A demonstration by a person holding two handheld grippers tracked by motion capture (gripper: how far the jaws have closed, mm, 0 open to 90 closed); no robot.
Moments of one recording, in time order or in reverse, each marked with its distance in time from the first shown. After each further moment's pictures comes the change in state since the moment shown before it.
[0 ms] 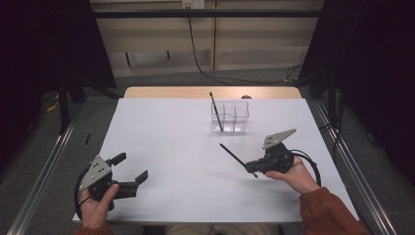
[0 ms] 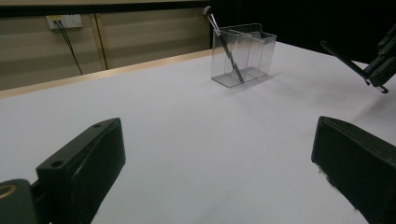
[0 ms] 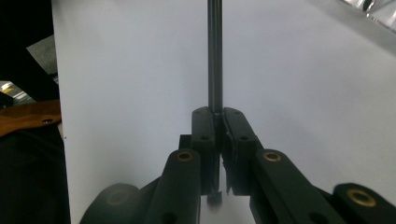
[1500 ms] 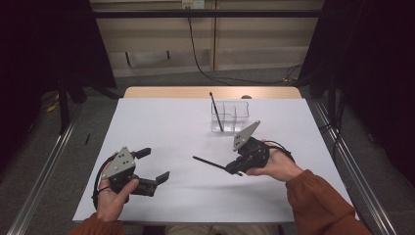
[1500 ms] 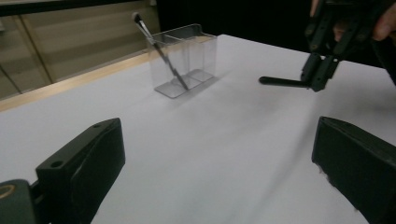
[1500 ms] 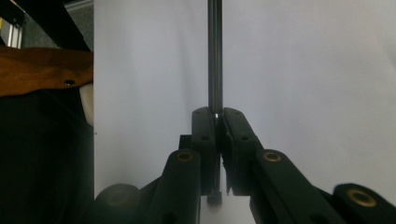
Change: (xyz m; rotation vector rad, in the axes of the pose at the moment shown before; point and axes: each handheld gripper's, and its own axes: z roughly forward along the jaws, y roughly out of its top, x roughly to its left) left arm -0.036 0.036 0.038 0.083 -0.225 0.112; right arm 0.035 0.069 0.031 0.233 0.098 -0.270
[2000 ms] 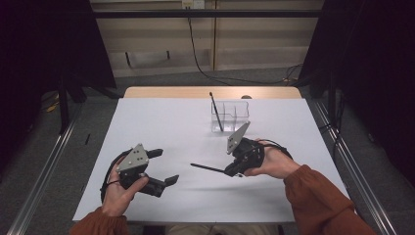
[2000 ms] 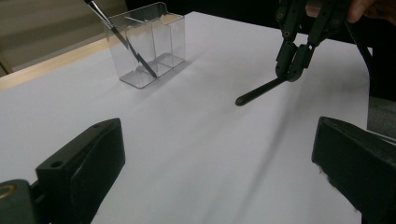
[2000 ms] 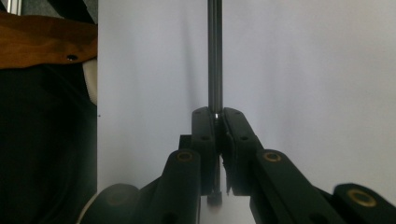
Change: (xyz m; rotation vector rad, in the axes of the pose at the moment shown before) left arm -0.003 0.015 0.020 0.080 -0.103 0.016; right arm 0.002 0.013 0.006 0.108 0.025 -0.054
